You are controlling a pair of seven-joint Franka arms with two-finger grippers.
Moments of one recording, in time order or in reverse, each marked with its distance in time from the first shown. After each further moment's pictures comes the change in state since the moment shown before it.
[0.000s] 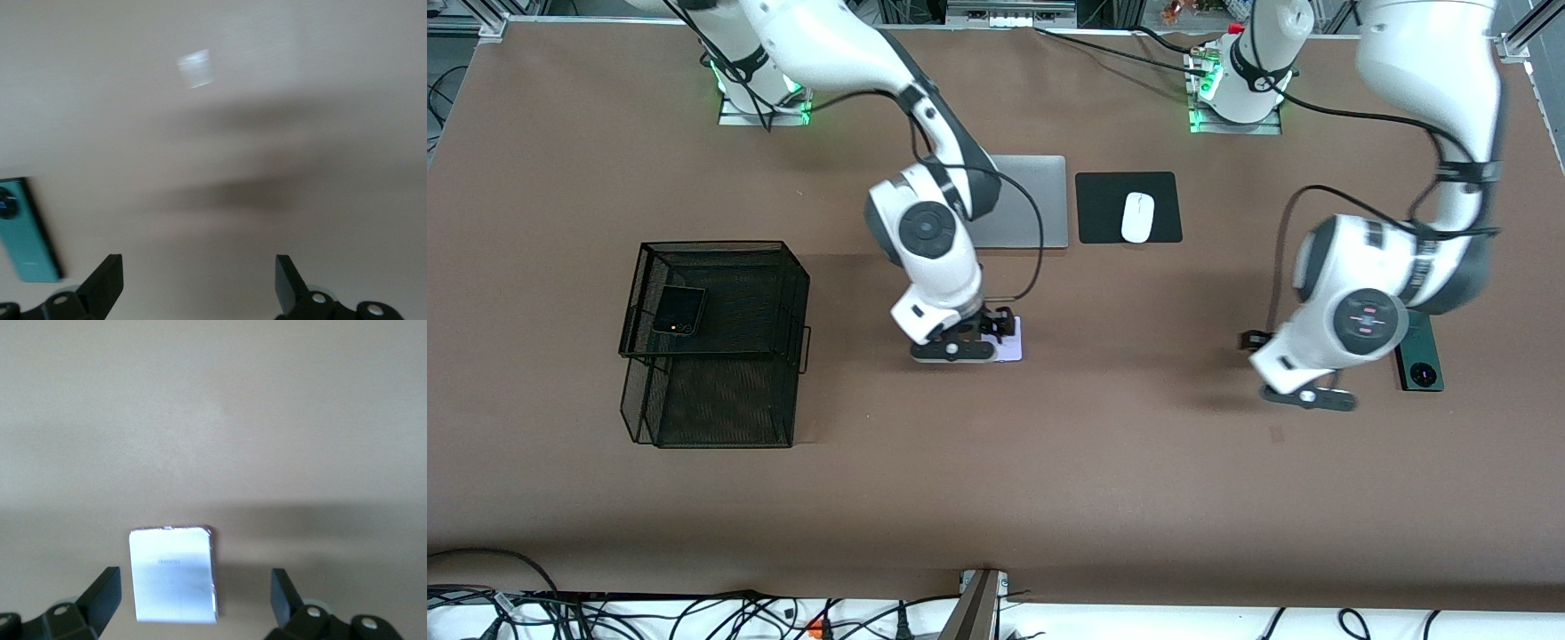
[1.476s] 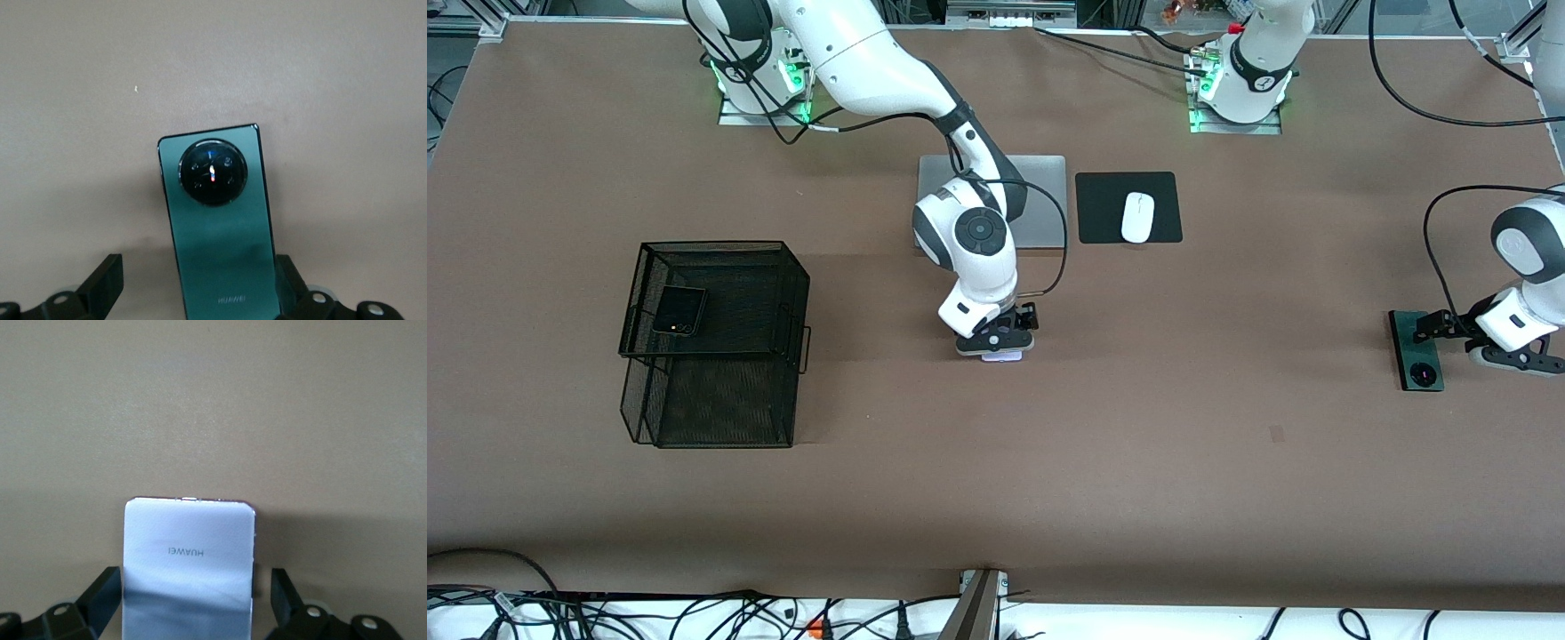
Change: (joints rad) left arm 0.674 0.061 -0.134 -0.207 -0.178 0.509 0.607; right arm 0.070 0.105 -0.001 0.012 -0.045 0.074 0.001
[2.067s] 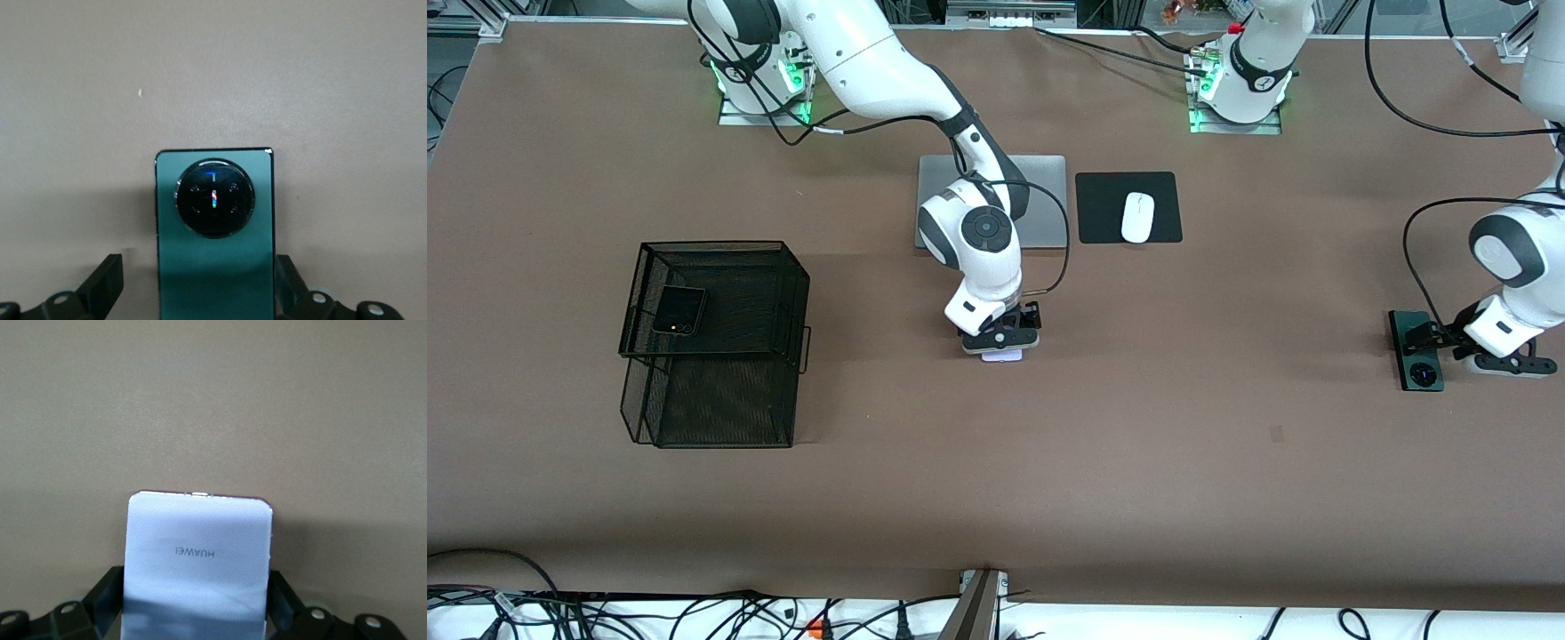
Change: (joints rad) left arm 0.000 0.044 -0.007 -0.045 -0.019 0.149 -0.114; right arm 0.018 0.027 -0.005 0.003 -0.014 0.035 0.000
